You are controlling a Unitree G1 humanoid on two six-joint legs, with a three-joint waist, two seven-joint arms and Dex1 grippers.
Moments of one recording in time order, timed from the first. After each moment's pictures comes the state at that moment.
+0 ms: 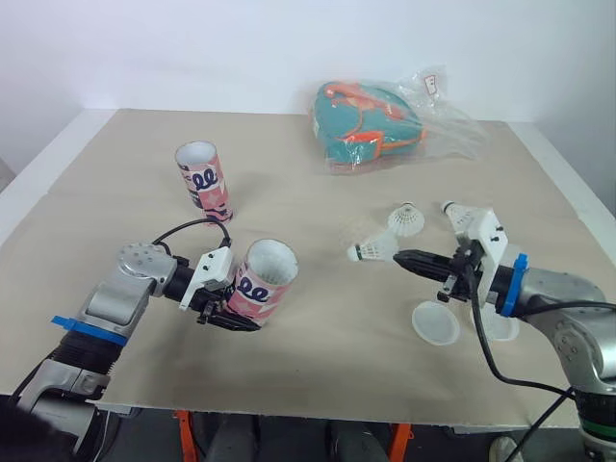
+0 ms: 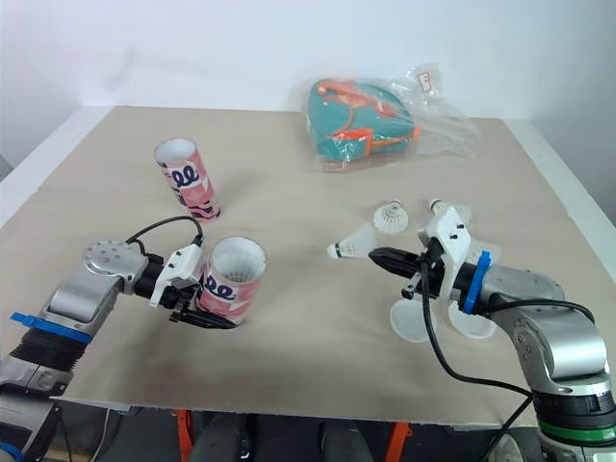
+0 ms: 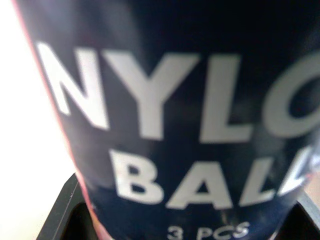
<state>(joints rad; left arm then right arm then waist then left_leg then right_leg) -0.53 0.67 -0.22 0.15 -0.24 0.21 -1.54 -0.26 -0.79 -0.19 -0.35 0.59 0.67 0.85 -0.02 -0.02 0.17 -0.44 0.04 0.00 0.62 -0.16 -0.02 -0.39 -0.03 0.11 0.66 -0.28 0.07</state>
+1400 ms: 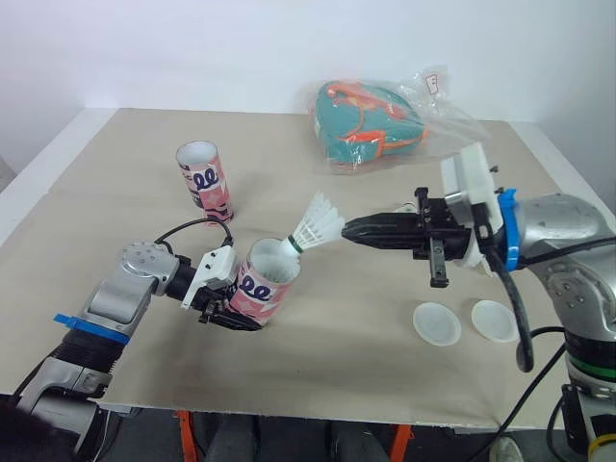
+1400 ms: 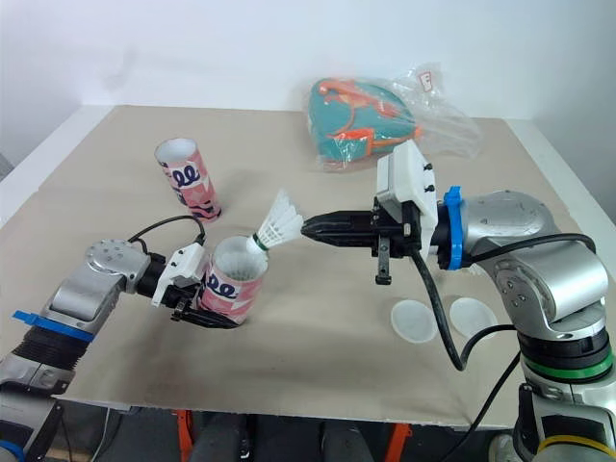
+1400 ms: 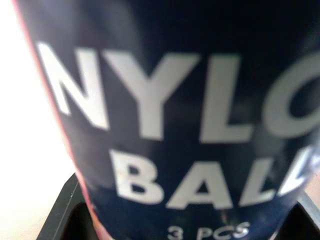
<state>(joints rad) -0.54 0.66 -0.22 0.15 -0.23 0.22 -1.54 -0.63 -0.82 0.00 -0.45 0.70 0.65 1.06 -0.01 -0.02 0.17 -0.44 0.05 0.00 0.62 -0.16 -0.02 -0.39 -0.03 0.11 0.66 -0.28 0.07</state>
